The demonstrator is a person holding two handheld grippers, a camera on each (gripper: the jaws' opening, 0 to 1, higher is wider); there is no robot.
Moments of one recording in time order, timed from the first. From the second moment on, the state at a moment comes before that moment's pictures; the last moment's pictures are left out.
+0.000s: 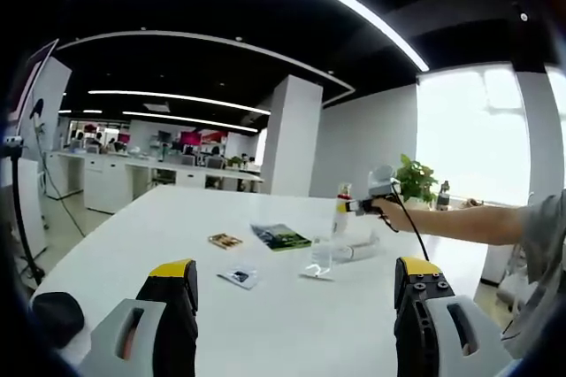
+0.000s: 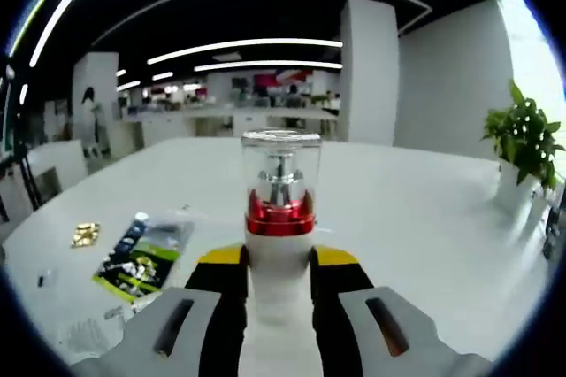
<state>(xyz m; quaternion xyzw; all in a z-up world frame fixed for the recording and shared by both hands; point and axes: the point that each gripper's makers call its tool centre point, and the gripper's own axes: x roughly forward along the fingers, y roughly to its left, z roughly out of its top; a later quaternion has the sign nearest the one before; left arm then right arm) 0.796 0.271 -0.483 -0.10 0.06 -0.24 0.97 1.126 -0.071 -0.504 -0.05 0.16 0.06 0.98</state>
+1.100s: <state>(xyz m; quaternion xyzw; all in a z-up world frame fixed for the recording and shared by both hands) 0.804 0.251 -0.489 -0.10 0.07 -0.25 0.96 1.112 -0.059 -0.503 -0.02 0.12 0.12 0.99</state>
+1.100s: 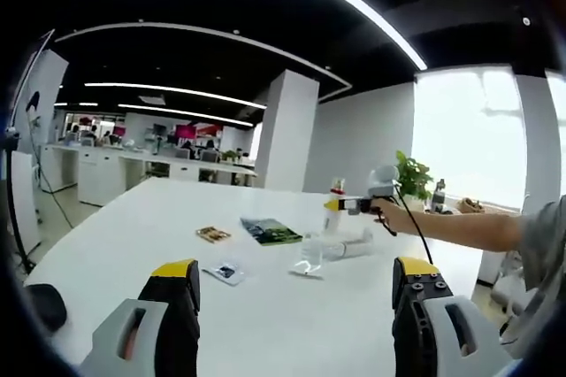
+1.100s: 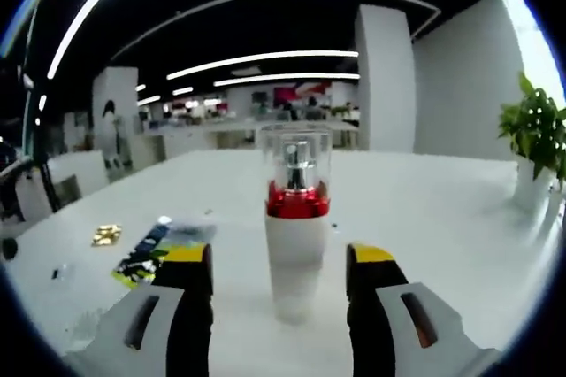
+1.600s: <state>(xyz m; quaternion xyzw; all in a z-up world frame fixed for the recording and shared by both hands) 0.847 0.229 -0.488 -0.04 0.09 -0.27 0.96 1.063 -0.037 -0.505 -0.02 0.09 0.18 0.98</state>
